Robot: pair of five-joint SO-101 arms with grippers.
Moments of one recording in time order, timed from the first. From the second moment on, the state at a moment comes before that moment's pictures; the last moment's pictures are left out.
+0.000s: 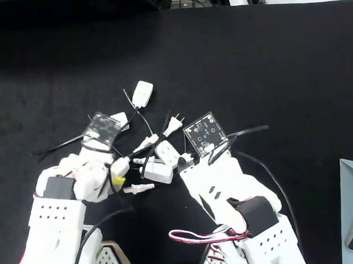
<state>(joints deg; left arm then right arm) -1.9 -62.7 70.8 62.5 -22.7 -26.5 -80.7 66.4 68.3 4.8</state>
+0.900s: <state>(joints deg) -11.3 -62.9 74.0 47.0 -23.3 -26.5 -80.7 66.4 68.4 4.8</state>
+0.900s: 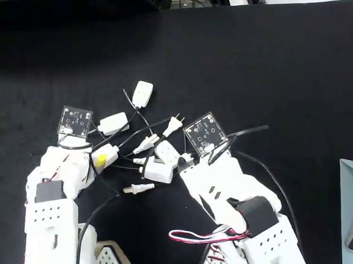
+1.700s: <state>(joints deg) -6.8 -10.8 41.0 58.3 -38.6 -26.5 -80.7 66.4 68.4 4.8</state>
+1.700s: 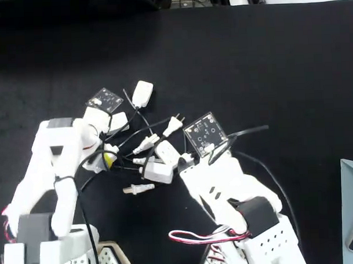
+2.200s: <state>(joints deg) -0.4 -9.2 40.2 46.5 -30.6 -26.5 -80.7 66.4 68.4 4.8</state>
